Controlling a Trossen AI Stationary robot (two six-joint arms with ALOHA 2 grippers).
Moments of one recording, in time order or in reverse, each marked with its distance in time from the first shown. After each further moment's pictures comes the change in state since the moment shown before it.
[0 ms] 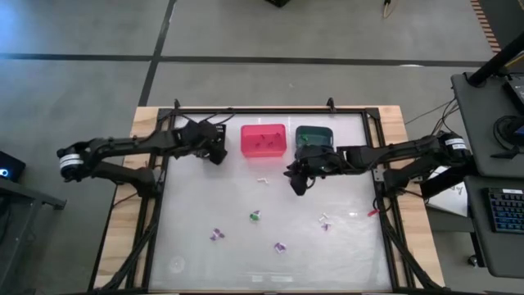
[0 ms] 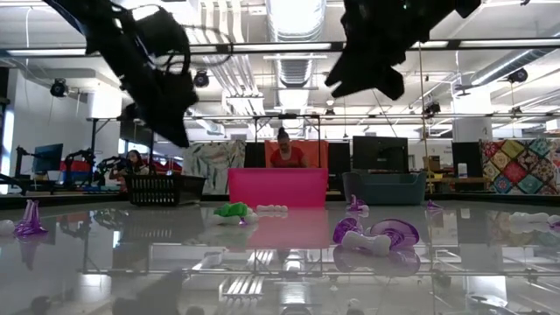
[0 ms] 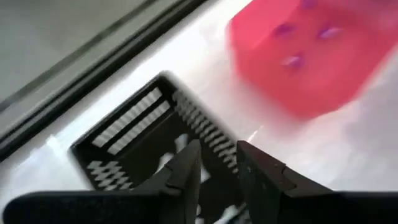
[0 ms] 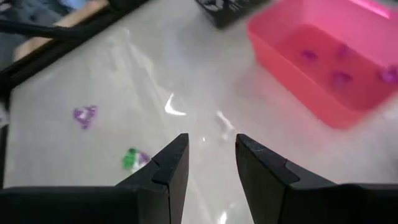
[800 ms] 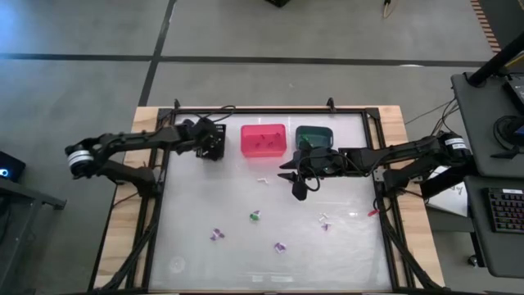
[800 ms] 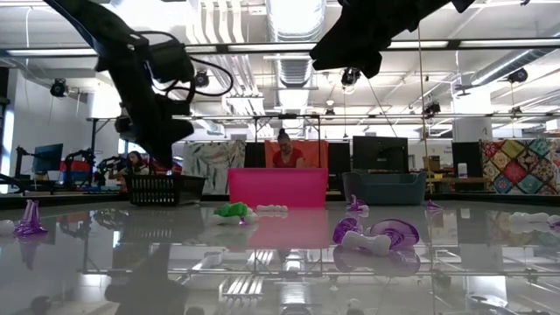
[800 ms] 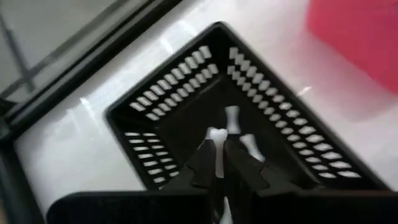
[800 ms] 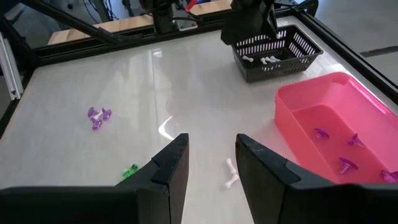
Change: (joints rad) left arm 0.124 0.111 -0.001 -0.054 -0.032 0.018; right arm 0.035 0.000 0.000 0.170 0.002 -0.333
